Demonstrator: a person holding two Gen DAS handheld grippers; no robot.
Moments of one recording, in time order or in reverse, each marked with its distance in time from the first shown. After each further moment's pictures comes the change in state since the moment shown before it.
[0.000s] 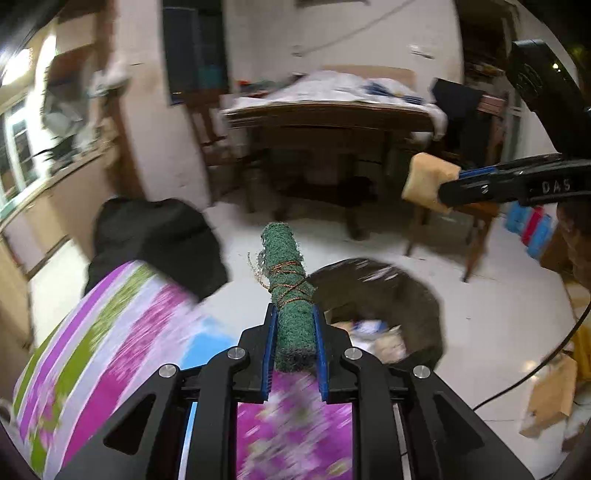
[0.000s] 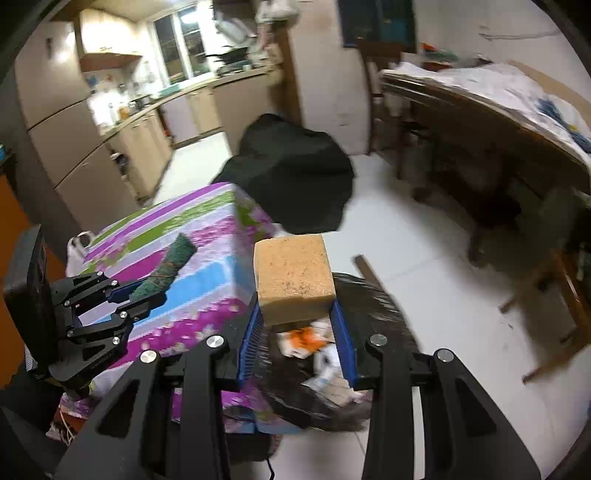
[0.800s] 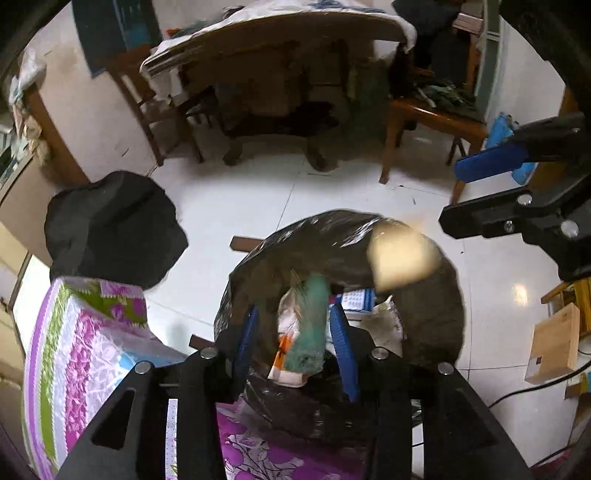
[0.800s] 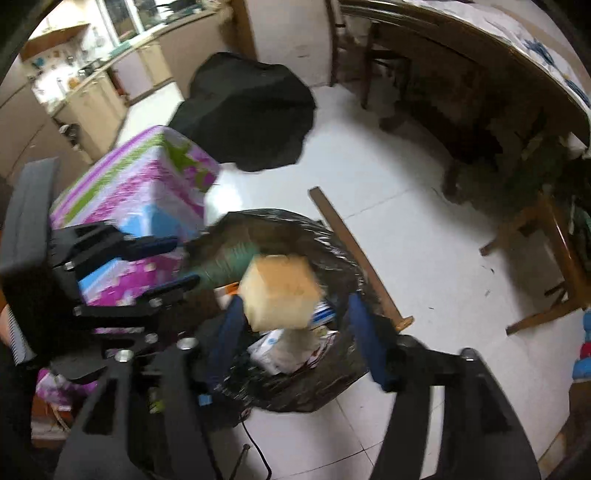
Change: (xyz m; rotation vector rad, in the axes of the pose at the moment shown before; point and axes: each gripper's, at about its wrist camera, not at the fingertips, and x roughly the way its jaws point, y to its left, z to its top) left arm 0.165 -0.025 0.015 0.131 0.285 -0.070; right arm 0.102 -0.058 -0.017 0.085 0.264 -0.076
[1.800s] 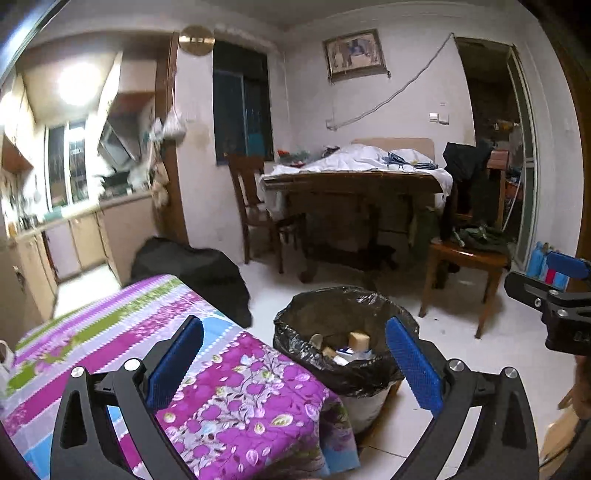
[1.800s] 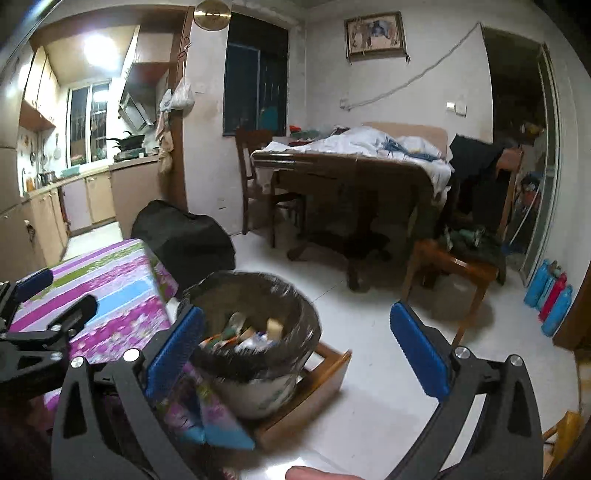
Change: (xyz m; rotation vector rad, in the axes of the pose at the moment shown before) left arm -0.228 -0.103 -0.209 -0.248 -0.619 0.302; right arm -0.150 0.086 -0.252 0.174 -0.696 -0.357
